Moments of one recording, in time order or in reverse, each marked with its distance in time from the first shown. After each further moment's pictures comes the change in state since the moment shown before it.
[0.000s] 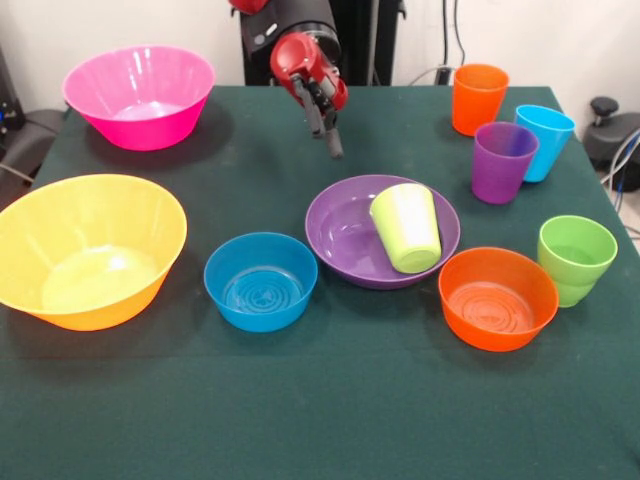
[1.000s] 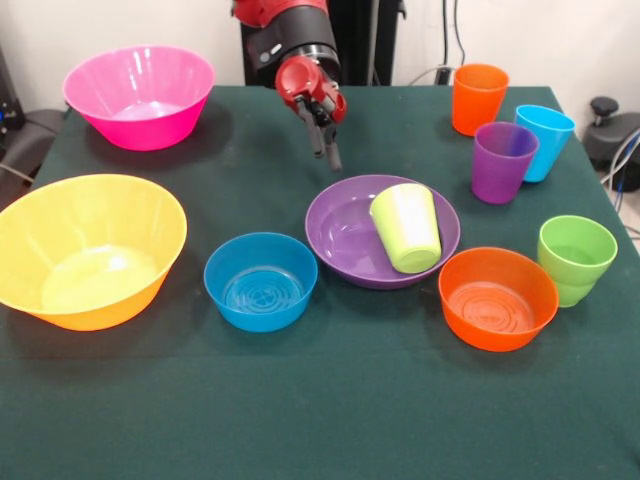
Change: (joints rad) arm 0.018 0.100 -0.013 0.000 0.012 -0.014 0.000
